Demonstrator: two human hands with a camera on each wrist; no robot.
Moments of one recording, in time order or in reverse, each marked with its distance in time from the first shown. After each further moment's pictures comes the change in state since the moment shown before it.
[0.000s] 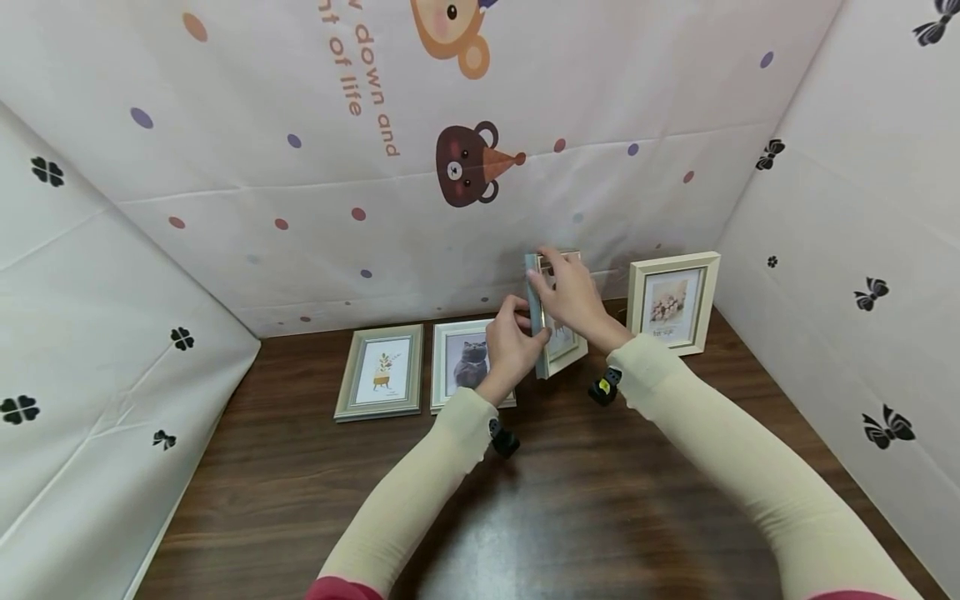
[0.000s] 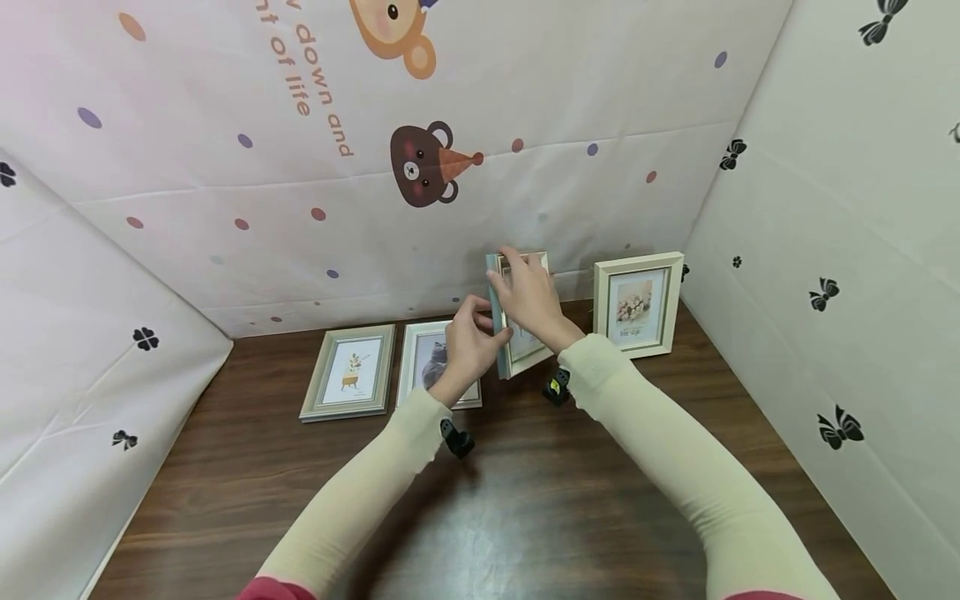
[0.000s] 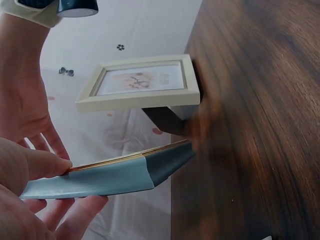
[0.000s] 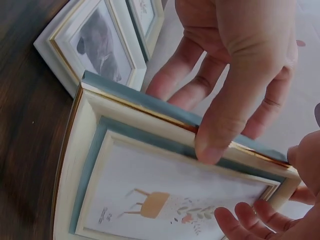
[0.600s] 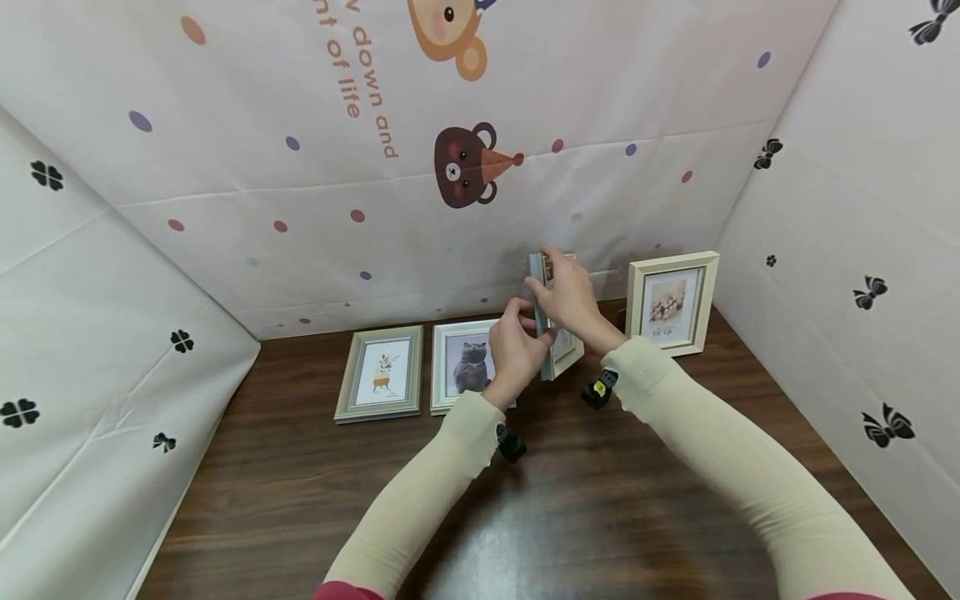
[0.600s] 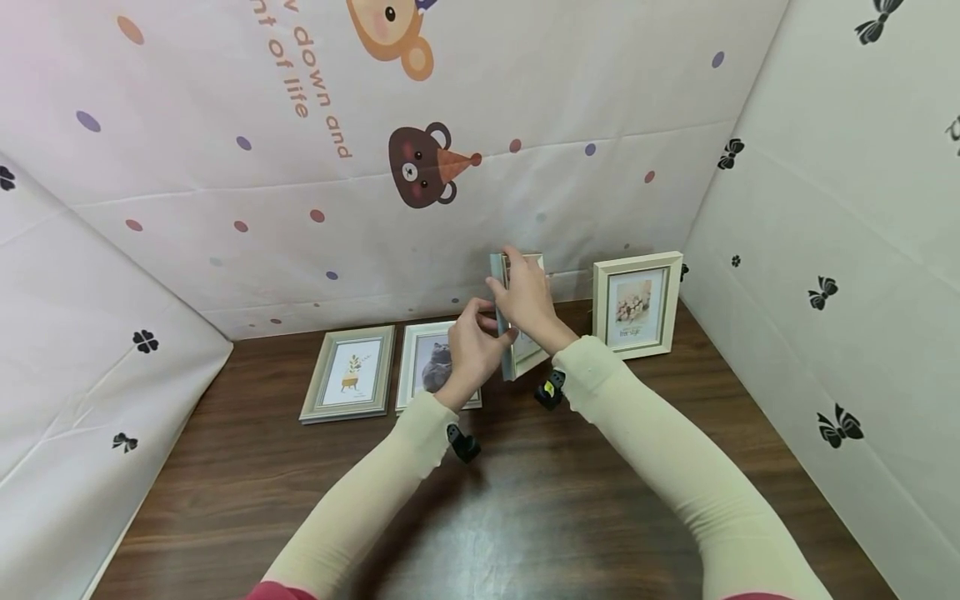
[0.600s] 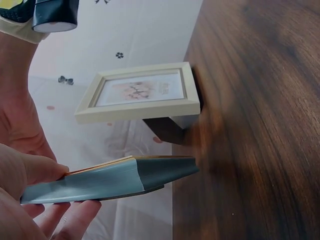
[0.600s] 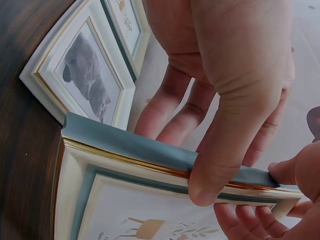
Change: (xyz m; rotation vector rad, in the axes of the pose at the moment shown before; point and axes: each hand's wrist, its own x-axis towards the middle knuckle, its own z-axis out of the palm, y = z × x) left_hand -0.006 0.005 0.008 0.037 0.088 0.068; right_hand 0.000 -0.011 0.001 0.033 0.050 0.065
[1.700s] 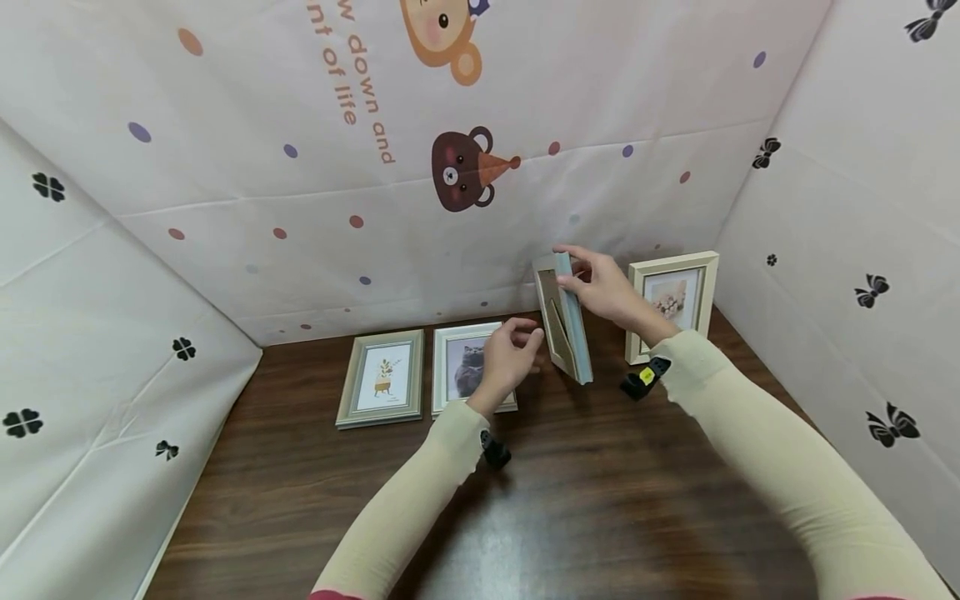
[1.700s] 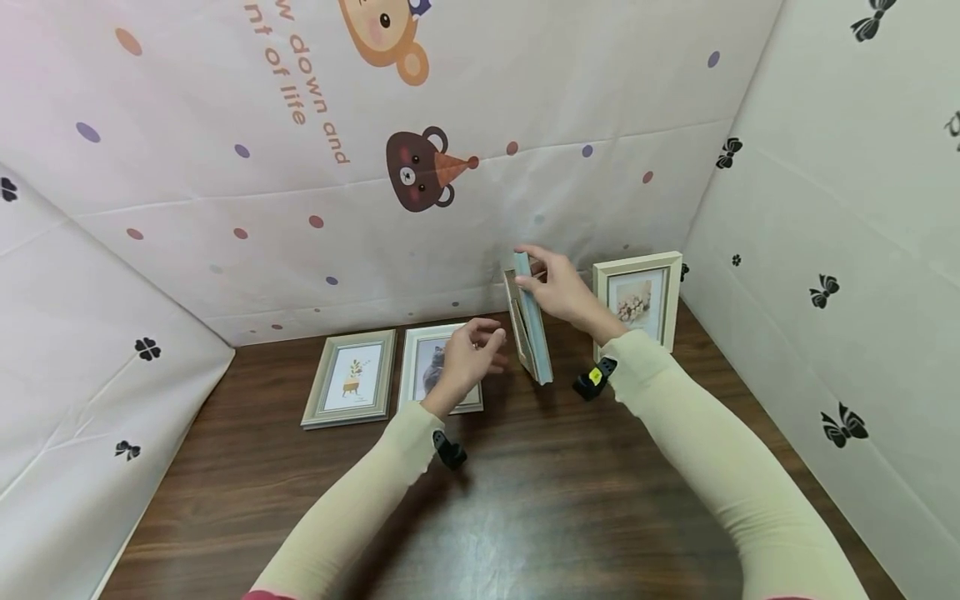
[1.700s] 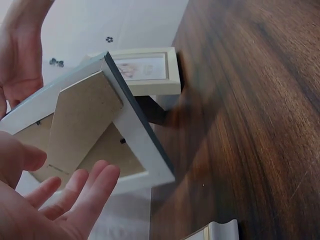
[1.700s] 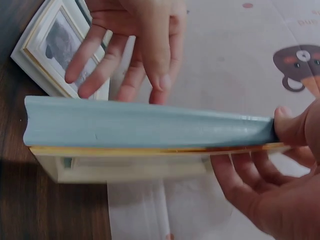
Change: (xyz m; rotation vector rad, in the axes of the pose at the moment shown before) left_hand -0.002 -0.031 0.000 -0.411 -0.250 -0.220; right_hand 0.003 0.040 -0.047 0.267 -0.215 -0.029
